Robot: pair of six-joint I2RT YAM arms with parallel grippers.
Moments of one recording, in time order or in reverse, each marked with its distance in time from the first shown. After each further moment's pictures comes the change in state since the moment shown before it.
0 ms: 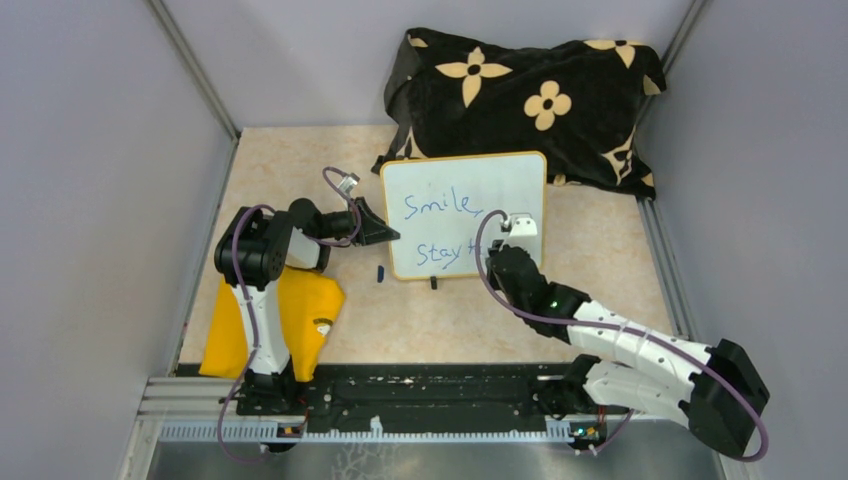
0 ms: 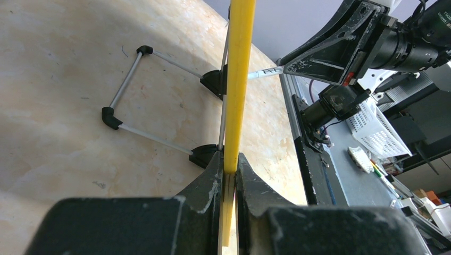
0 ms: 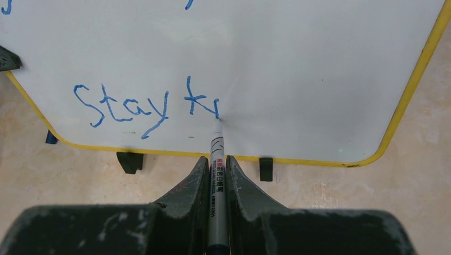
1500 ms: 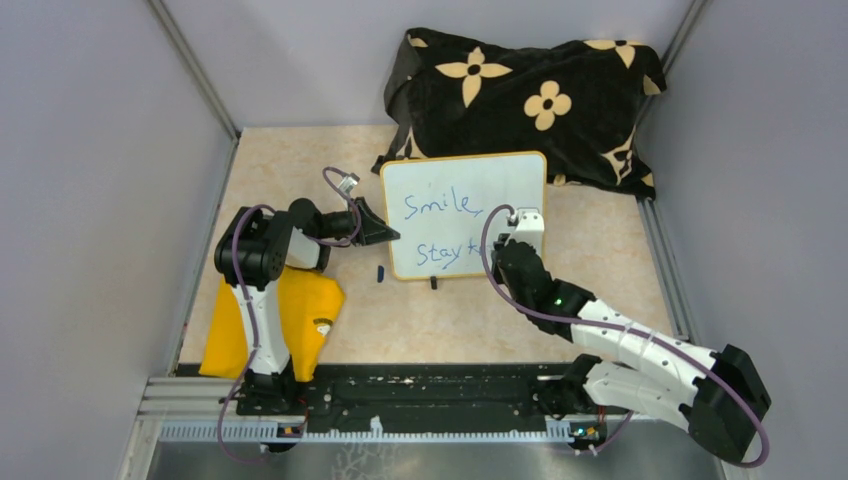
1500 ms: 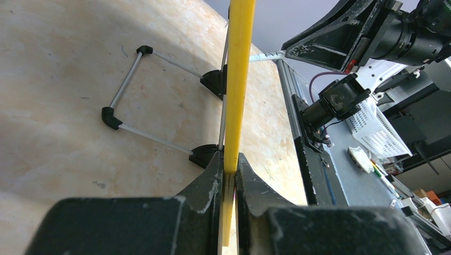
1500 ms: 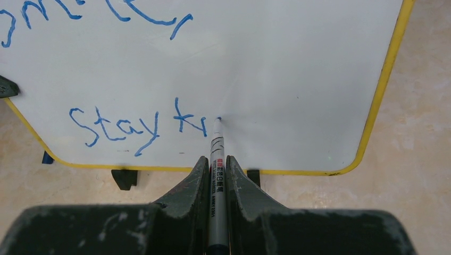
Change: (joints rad) left arm 0.000 0.000 0.000 0.000 0.000 0.000; right arm -0.033 -0.021 0.021 -0.006 0.027 -0.021
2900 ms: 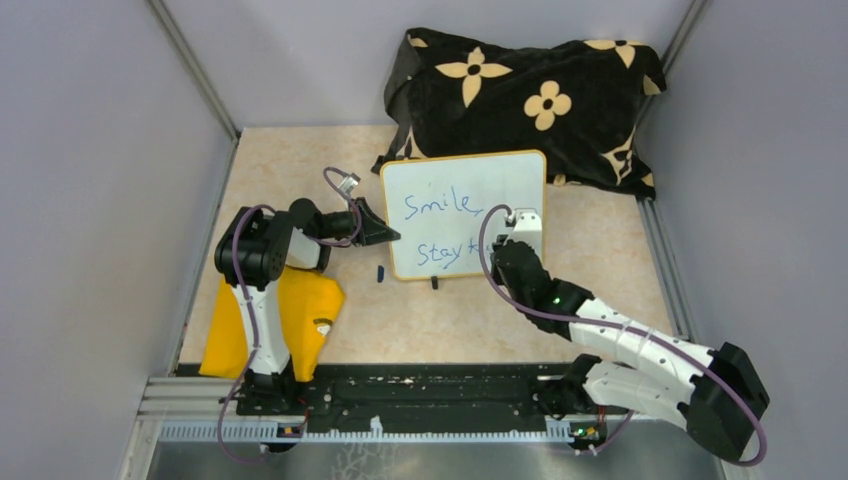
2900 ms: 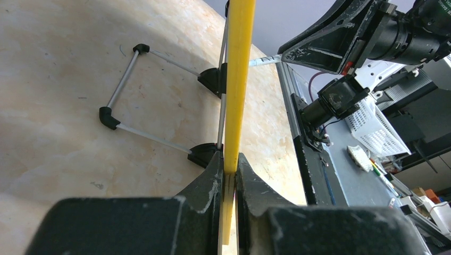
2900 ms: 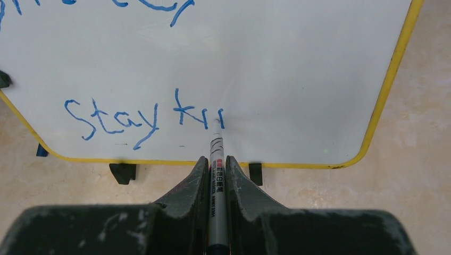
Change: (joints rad) left arm -0.002 0.000 0.000 0.000 0.003 0.000; right arm -0.003 0.015 0.002 -0.015 -0.020 0.001
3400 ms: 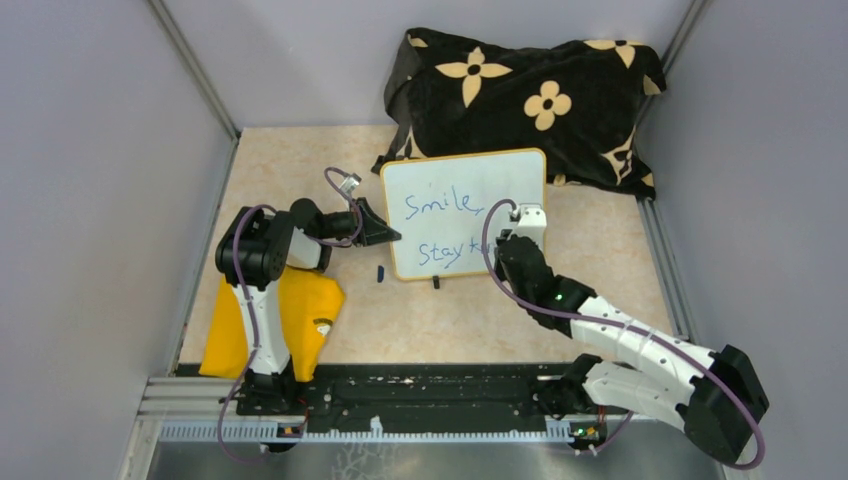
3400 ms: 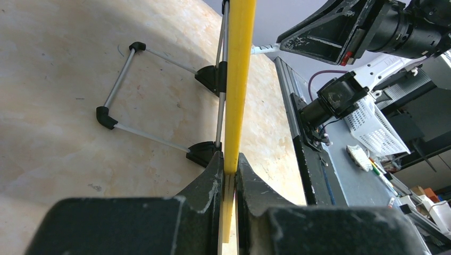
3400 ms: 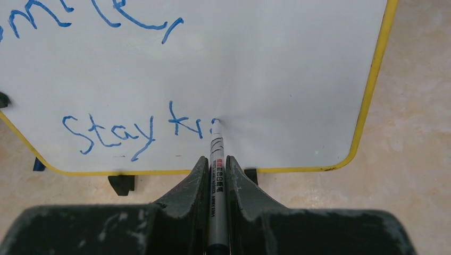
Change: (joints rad) left arm -0.006 0.003 0.002 0.000 -0.001 0.000; right arm -0.037 0.000 0.019 0.002 0.003 -0.014
